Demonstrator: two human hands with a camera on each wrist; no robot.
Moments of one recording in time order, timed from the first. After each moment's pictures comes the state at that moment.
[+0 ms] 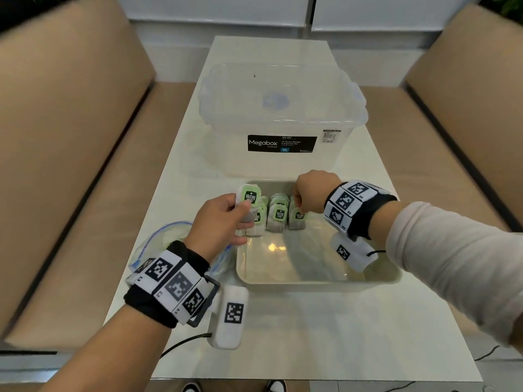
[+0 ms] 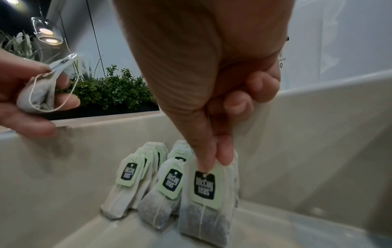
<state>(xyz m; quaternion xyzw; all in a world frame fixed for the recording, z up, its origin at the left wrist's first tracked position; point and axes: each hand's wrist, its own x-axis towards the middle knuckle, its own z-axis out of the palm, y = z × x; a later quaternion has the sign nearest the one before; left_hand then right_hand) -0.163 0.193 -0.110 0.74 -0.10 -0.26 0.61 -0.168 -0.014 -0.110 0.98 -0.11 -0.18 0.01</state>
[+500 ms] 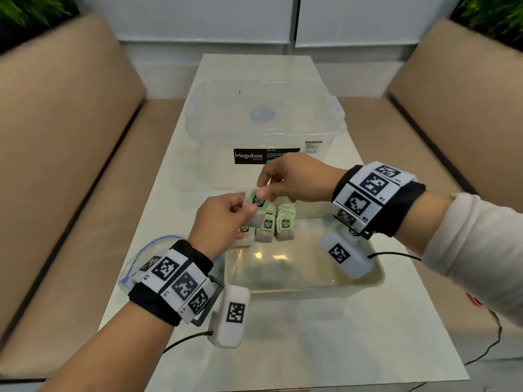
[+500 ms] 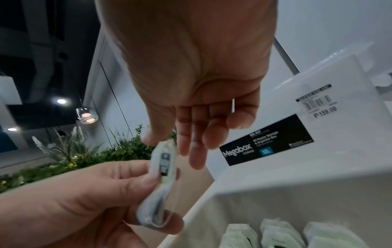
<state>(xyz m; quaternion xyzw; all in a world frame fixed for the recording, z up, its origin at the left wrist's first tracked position) -0.163 0.170 -0.094 0.78 -0.18 -0.20 0.57 -0.190 0.002 -0.032 0.96 0.00 -0.09 -0.27</state>
